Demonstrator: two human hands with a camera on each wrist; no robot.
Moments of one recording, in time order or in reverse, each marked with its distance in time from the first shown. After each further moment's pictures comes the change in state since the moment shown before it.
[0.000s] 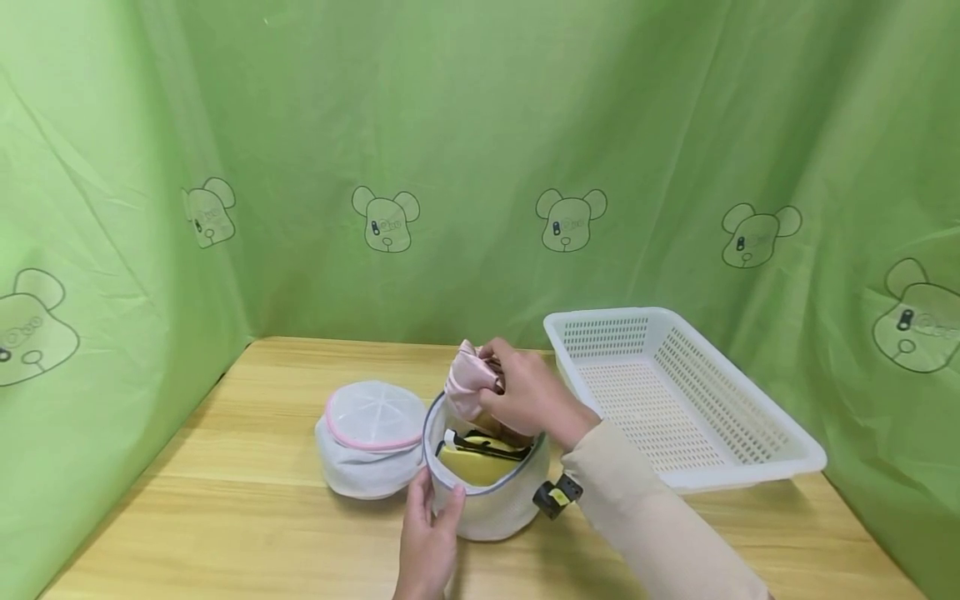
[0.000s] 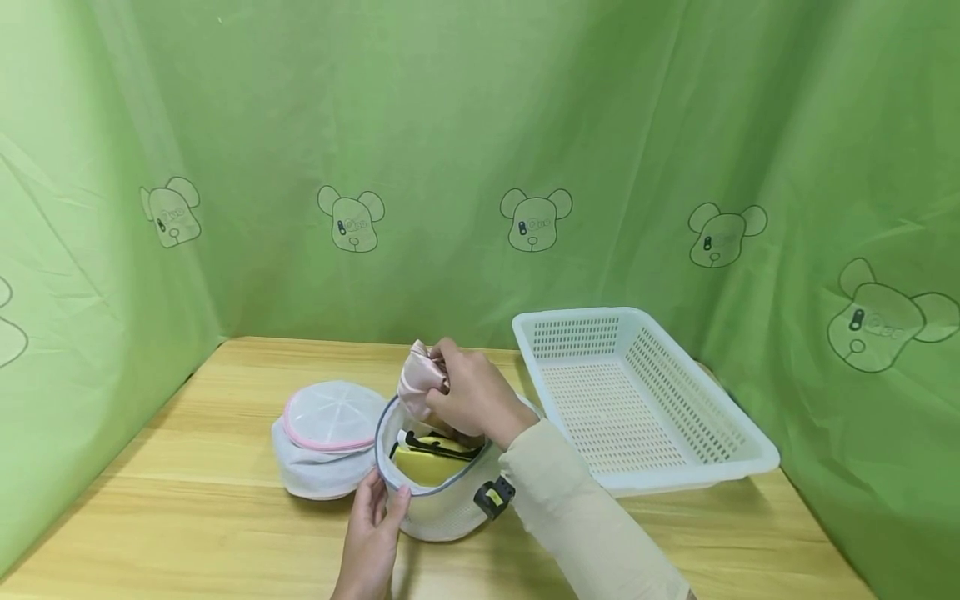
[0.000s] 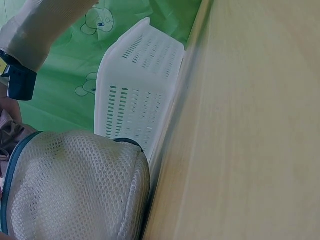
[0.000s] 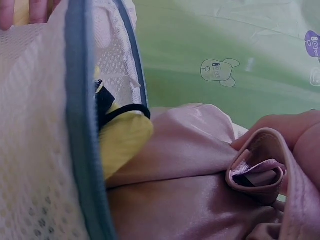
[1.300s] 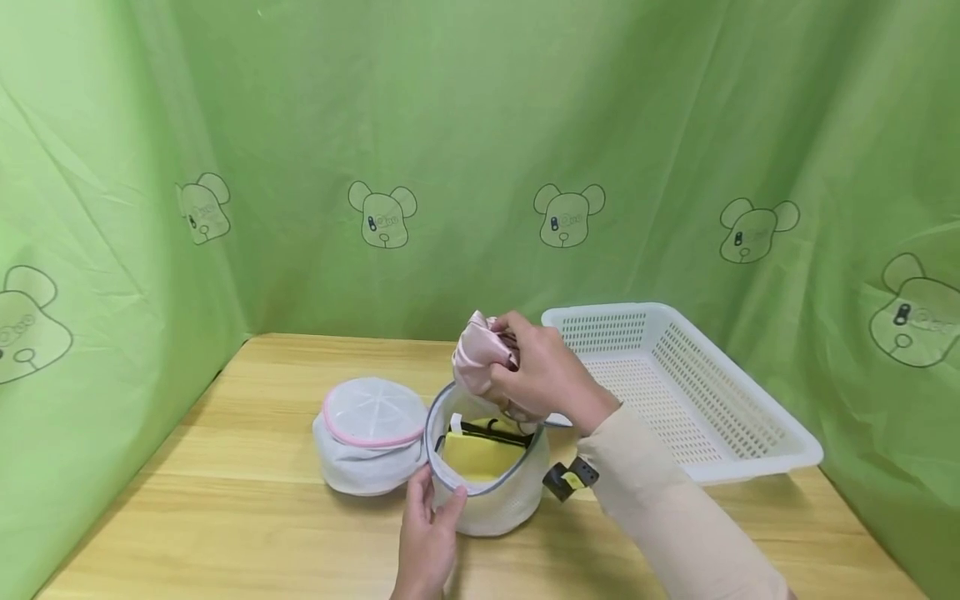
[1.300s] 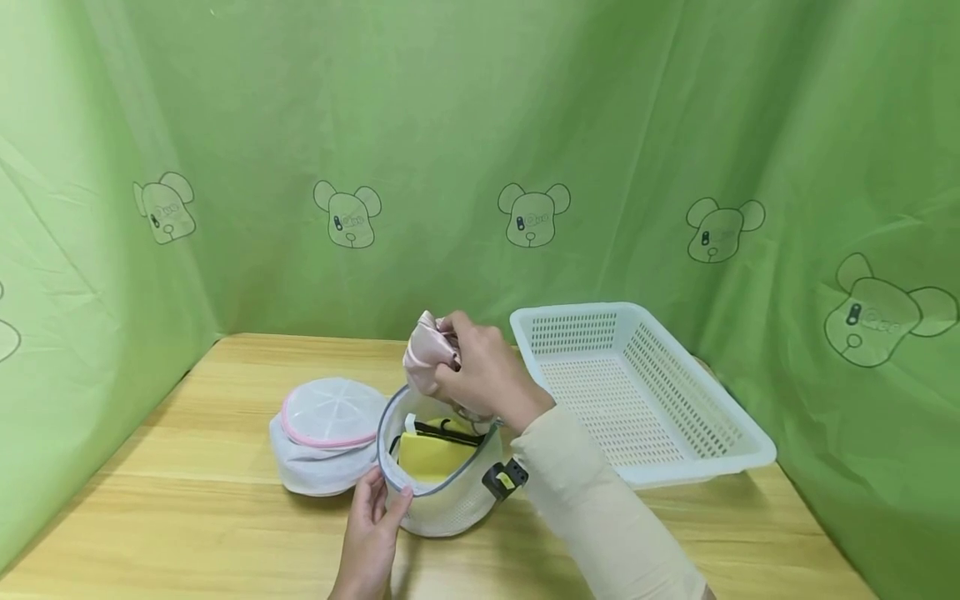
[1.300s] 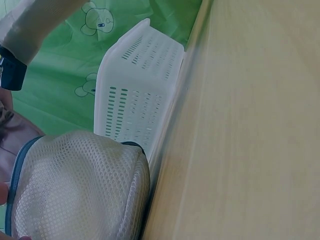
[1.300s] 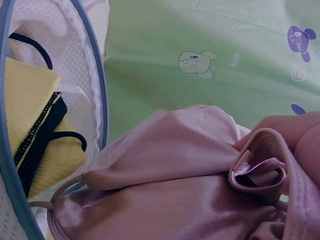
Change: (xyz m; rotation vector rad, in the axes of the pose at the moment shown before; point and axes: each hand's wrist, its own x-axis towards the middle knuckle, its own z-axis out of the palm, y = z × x) left_hand -0.001 0.003 0.000 -0.010 -0.010 -0.030; right_hand 0.000 -0.003 -0.030 0.038 0.032 0.006
